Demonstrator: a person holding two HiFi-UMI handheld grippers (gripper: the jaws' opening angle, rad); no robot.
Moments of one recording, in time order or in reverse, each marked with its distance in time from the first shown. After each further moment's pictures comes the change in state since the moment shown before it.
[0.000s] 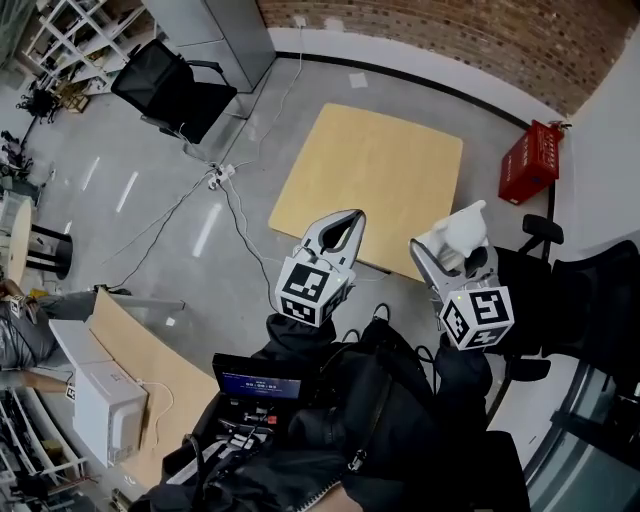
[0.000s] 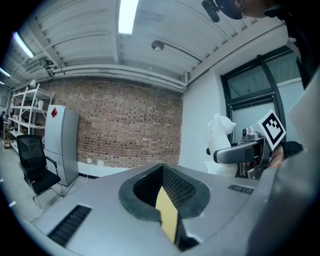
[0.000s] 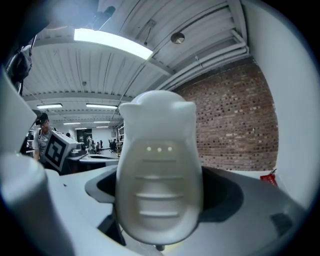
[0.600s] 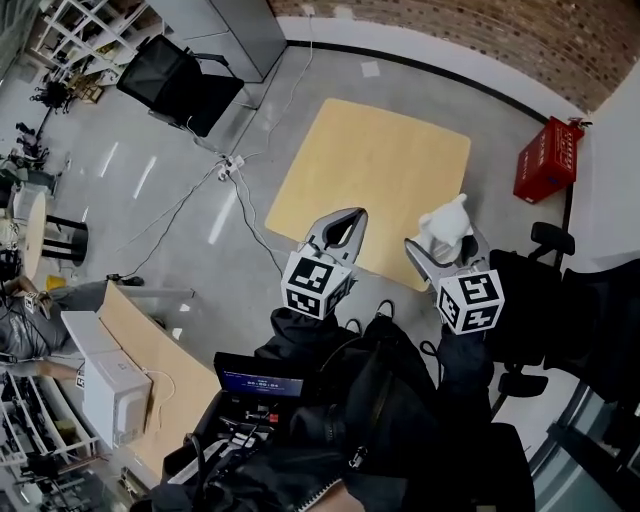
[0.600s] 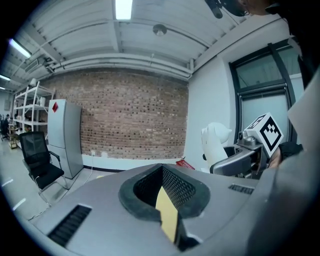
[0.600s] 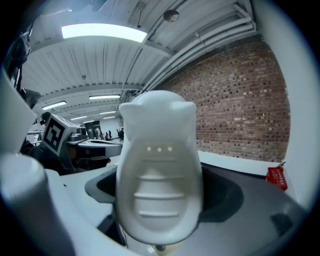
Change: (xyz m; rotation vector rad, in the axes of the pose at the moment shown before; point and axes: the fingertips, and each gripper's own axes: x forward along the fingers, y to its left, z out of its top) left arm 0.101 -0.008 -0.026 -0.008 0.112 0.058; right arm 0.055 -0.094 -0.051 0.007 0.171 0.107
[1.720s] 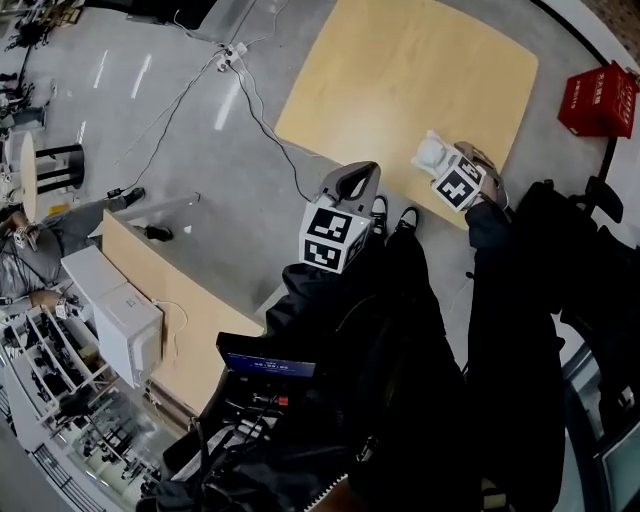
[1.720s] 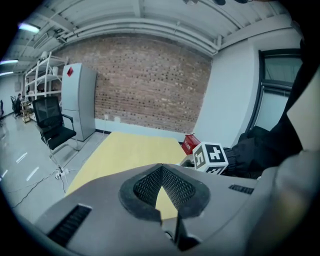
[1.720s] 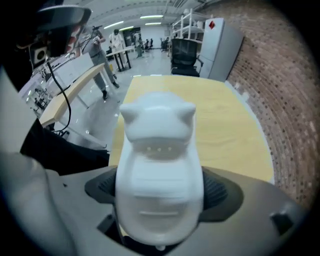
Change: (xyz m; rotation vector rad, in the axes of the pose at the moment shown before) left arm 0.034 0.118 -0.214 -0.181 0.324 0.086; right arm 0.247 -0.029 -0.331 -0.576 0.960 0.311
